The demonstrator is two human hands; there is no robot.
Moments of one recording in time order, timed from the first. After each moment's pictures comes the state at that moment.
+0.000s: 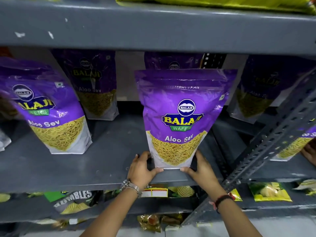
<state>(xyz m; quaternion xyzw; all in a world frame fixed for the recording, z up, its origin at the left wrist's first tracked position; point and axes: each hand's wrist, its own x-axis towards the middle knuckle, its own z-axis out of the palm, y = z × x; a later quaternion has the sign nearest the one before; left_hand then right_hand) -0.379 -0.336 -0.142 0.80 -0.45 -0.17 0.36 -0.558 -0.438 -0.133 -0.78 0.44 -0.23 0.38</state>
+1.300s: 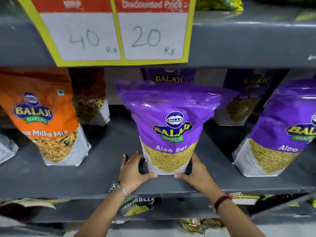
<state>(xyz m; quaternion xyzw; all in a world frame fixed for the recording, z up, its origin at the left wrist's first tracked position) -0.128 -0.200 -0.140 0.80 -0.49 -0.13 0.32 -0.319 -0.312 -0.130 -0.77 0.38 -0.23 0.46</state>
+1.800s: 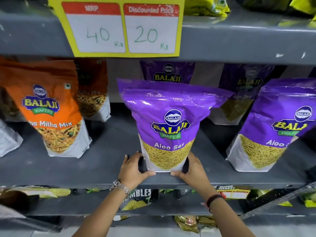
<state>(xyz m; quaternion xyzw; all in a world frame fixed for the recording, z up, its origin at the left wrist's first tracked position) -0.146 -0.186 -0.143 0.81 -0.47 -0.12 0.33 -0.329 -0.297 -0.129 -0.80 0.40 -0.22 0.39</state>
